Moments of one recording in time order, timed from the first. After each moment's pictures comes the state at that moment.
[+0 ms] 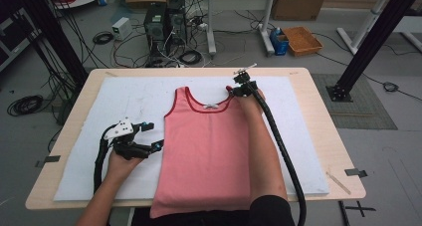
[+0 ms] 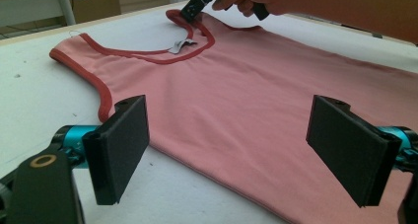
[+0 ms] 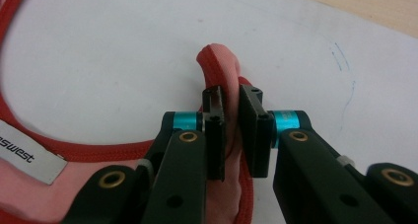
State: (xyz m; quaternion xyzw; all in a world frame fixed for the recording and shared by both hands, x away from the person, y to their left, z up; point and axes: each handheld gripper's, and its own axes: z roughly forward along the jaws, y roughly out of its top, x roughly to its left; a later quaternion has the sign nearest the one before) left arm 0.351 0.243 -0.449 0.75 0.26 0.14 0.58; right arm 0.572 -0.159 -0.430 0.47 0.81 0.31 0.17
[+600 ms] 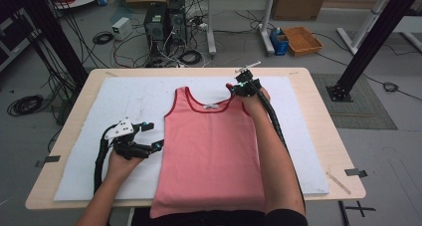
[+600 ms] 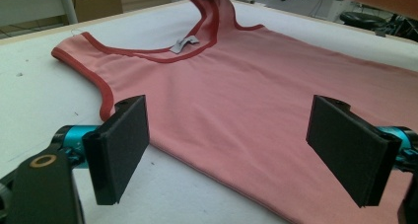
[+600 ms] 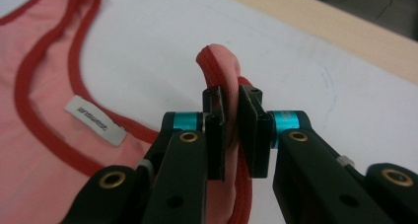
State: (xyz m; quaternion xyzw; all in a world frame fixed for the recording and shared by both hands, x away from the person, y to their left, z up) left arm 0.351 0.243 -0.449 0.76 0.26 0.15 0.58; right arm 0.536 -0.164 -0.390 0.42 0.82 0.33 0.19
